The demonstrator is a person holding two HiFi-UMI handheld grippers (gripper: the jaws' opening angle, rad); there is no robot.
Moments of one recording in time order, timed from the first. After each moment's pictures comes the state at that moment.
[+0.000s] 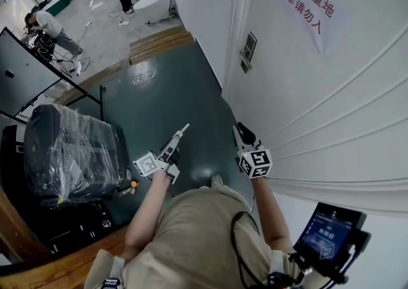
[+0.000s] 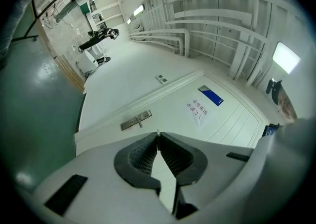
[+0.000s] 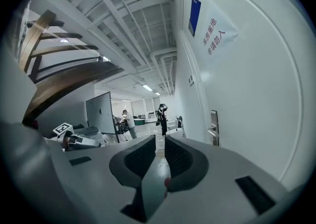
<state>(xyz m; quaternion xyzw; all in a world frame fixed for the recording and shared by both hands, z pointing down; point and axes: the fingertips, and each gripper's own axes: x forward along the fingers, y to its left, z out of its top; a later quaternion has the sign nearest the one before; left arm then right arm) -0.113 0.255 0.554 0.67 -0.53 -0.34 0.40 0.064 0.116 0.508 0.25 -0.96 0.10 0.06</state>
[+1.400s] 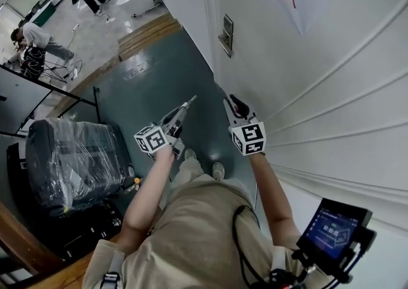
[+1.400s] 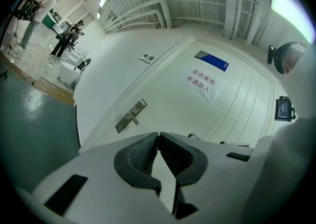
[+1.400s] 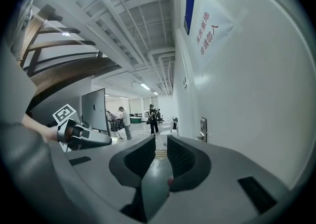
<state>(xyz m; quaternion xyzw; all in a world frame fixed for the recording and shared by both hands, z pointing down) -0.057 0.099 0.532 0.74 -0.56 -0.17 0.33 0.078 0.016 0.496 0.26 -0.96 0.06 0.07</state>
